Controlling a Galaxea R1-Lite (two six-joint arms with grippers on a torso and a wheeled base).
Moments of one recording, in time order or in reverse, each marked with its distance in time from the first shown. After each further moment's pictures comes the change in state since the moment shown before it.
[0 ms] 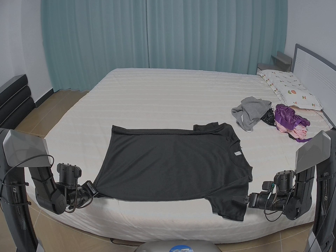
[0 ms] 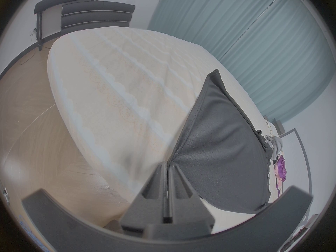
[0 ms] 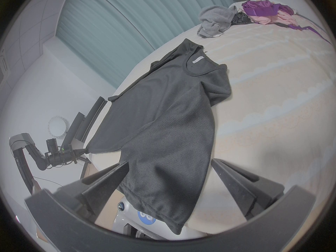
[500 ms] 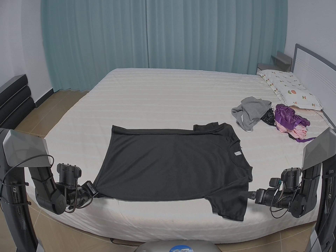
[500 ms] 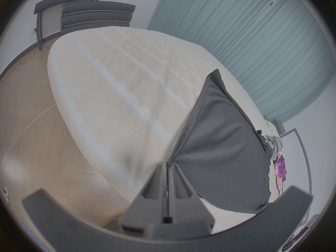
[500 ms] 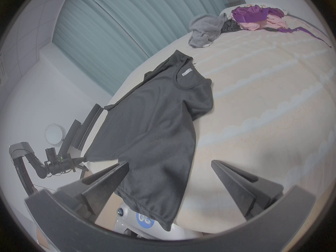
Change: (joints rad) left arm 0.001 0.000 0.002 0.000 0.000 0.000; right arm -0.067 -0.049 0.025 0.002 -0.007 0.004
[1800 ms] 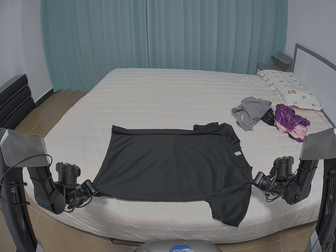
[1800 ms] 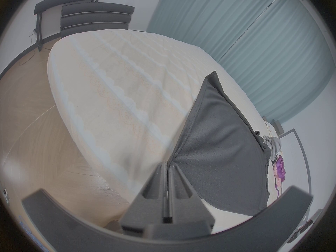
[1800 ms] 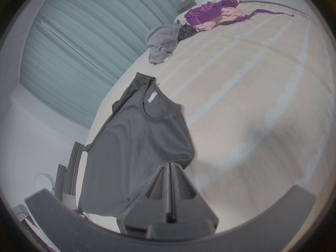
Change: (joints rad) left arm -0.002 -0.023 0.007 0.000 0.003 0.002; right arm 0.029 -0.034 -0.247 0.271 -0.267 0.333
